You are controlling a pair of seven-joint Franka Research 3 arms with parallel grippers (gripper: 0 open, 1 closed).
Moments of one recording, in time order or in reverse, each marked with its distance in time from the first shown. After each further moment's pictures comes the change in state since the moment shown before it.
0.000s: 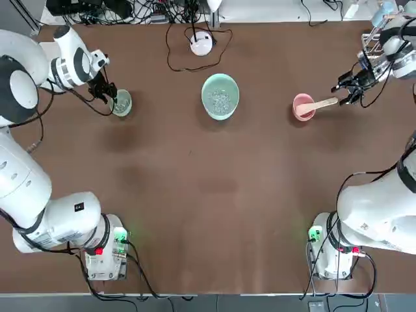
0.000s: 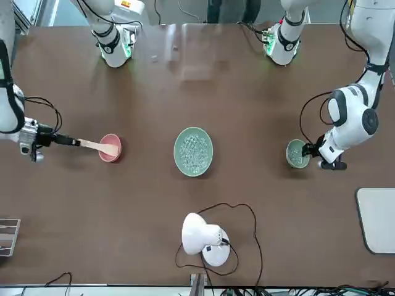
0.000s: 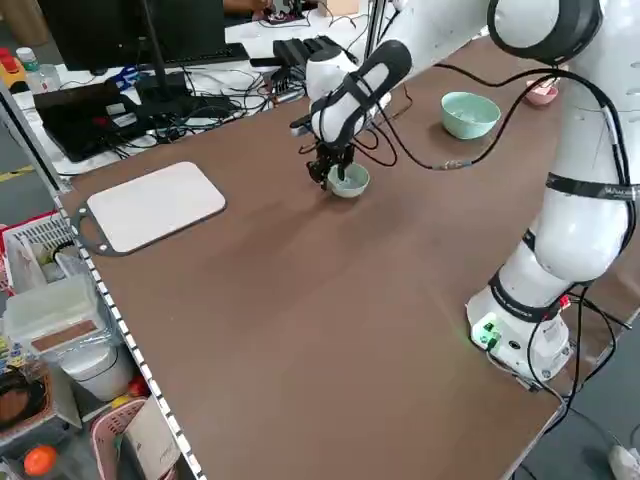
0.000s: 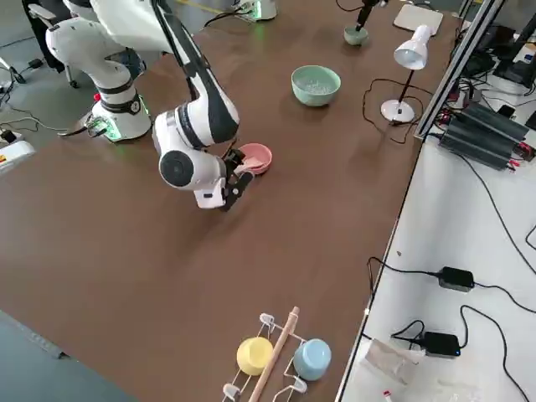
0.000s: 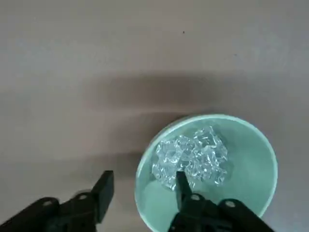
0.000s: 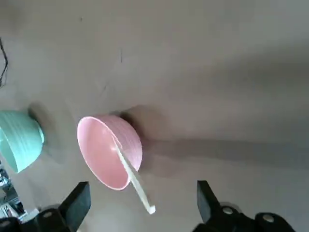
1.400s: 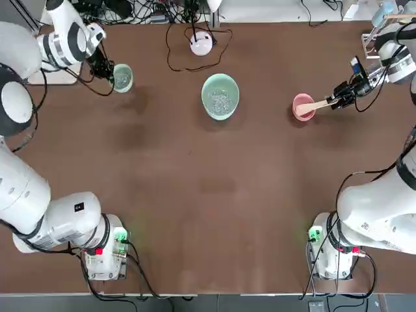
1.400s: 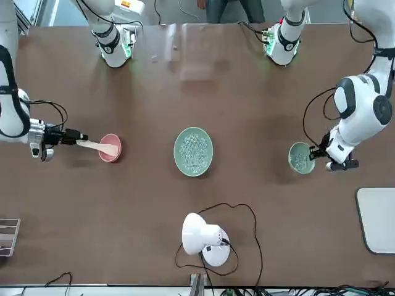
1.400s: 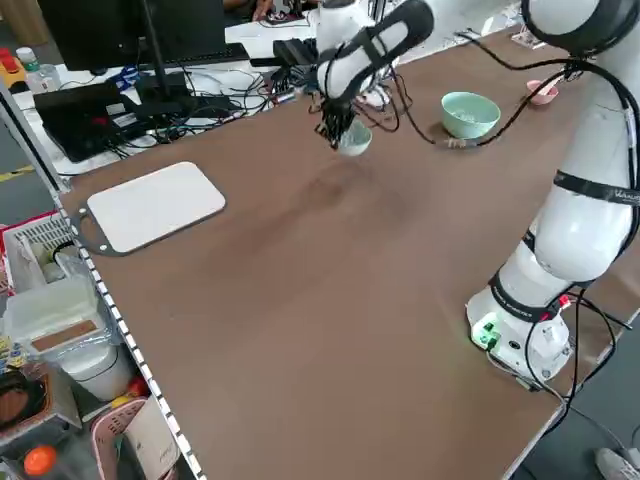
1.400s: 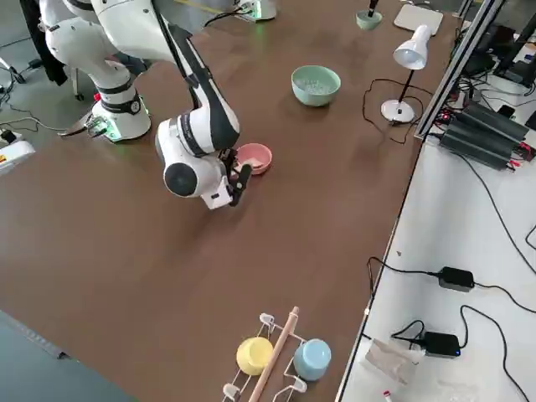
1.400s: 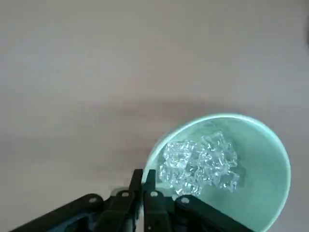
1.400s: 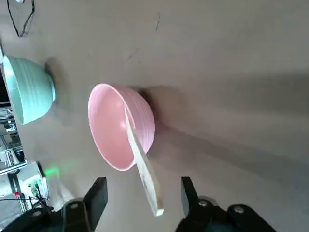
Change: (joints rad) left arm -0.002 -0.153 -0.097 0.116 0.000 -0.193 -0.277; right arm -0.011 0.035 0.004 0.013 0.014 -0.105 -0.255
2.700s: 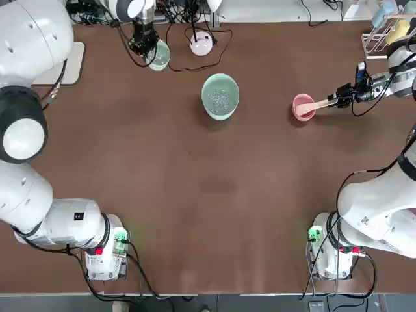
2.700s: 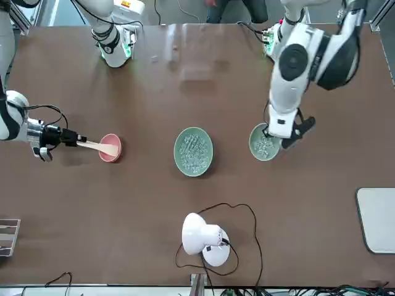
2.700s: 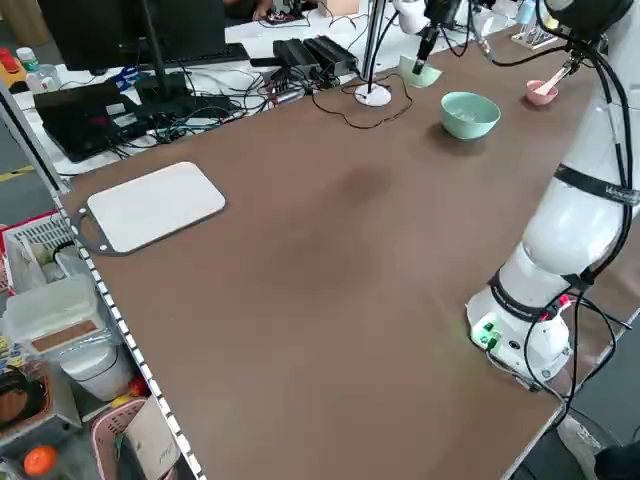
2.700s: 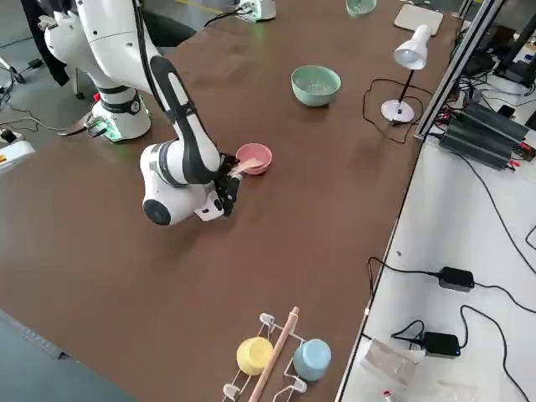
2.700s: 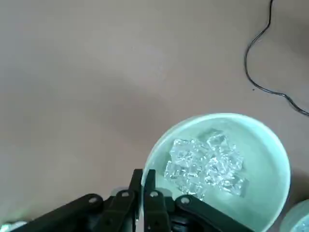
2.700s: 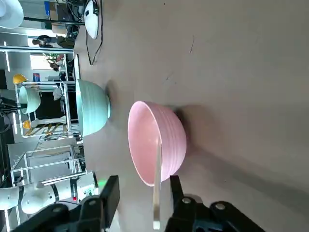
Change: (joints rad) left arm -0.269 0.007 -0.324 0.363 0.434 -0.542 -1.169; right arm -0.093 0.107 -0.001 0.042 0.220 -0.151 -0.147
